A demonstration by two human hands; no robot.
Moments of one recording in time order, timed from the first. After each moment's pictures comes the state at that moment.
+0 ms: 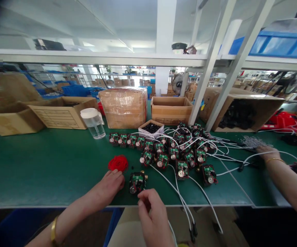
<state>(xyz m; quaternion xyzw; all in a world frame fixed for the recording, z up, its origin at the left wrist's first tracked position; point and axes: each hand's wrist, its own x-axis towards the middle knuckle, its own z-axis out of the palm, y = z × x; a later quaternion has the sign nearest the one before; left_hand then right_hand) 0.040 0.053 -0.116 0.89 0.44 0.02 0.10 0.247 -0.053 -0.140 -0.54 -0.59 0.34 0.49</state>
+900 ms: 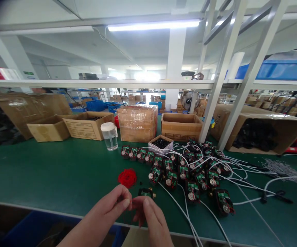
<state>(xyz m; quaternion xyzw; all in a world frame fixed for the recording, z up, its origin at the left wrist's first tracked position) 0.067 -0.013 -0.031 0.67 0.52 0.29 0.43 0.230 -0.018 -0.123 -0.36 -0.49 0.59 0.53</state>
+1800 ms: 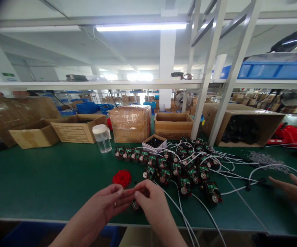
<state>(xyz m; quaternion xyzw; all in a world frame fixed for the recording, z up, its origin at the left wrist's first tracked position) 0.076 0.002 -0.042 0.30 0.42 0.44 0.74 0.248 0.011 -0.085 -0.46 -0.56 0.51 0.46</state>
